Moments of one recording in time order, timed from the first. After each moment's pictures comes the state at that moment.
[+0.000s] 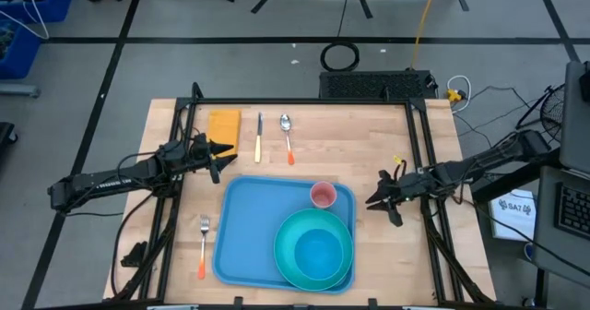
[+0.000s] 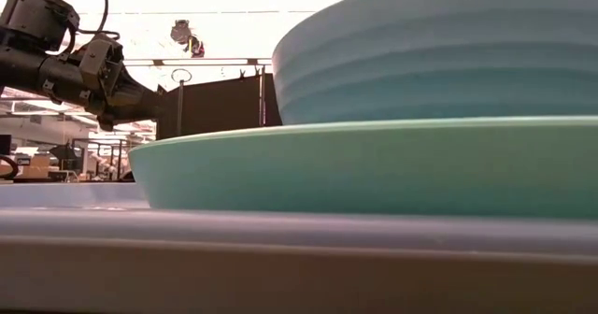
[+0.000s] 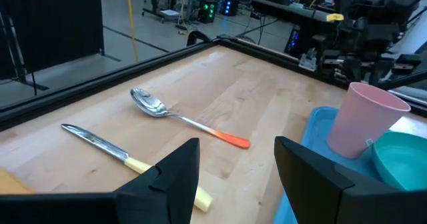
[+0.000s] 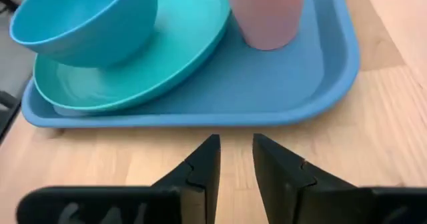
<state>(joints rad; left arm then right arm) 0.35 0.31 0.01 0.13 -0.01 -0.23 0.29 0.63 0.15 -0.13 0.02 0.38</state>
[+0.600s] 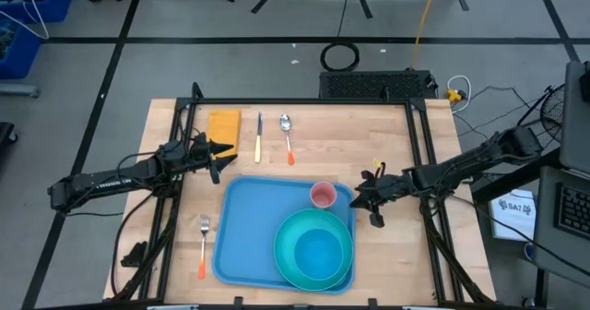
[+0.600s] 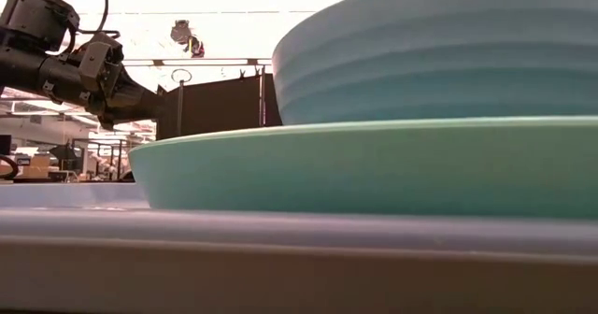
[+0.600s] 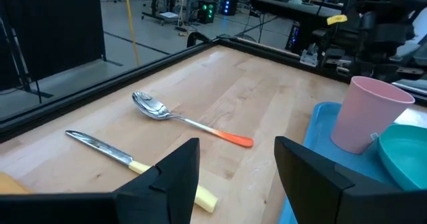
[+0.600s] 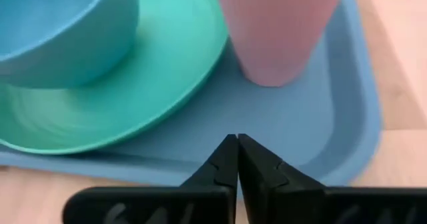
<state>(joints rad) 0.35 0.31 0.01 0.13 -0.01 -0.19 0.22 1.10 0.28 0.15 -0.01 0.25</state>
